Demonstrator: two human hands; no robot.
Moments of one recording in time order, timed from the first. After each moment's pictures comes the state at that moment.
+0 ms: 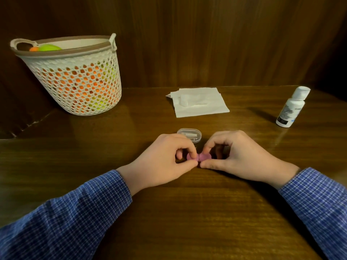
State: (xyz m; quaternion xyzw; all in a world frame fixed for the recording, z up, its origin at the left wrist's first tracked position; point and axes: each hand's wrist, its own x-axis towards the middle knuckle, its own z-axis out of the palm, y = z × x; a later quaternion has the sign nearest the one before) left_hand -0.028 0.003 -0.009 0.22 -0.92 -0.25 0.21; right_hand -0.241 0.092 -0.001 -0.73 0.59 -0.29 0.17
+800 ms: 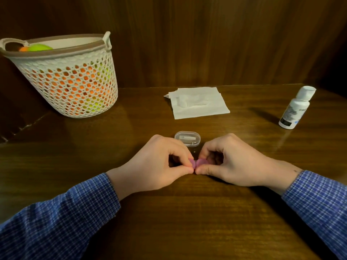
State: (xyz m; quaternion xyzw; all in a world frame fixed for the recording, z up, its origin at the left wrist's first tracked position) left_hand -0.025 -0.004 0.000 0.20 -0.92 -0.28 0.19; right_hand -0.238 0.080 0.001 -0.75 0.58 -0.24 0.21
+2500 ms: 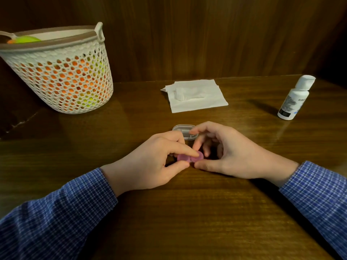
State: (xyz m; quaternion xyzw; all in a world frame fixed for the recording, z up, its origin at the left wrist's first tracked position) left_hand -0.020 -0.007 -0.006 0.16 -0.95 -0.22 0.15; right_hand -0.235 0.081 -0.009 -0.70 0.57 -0.33 0.28
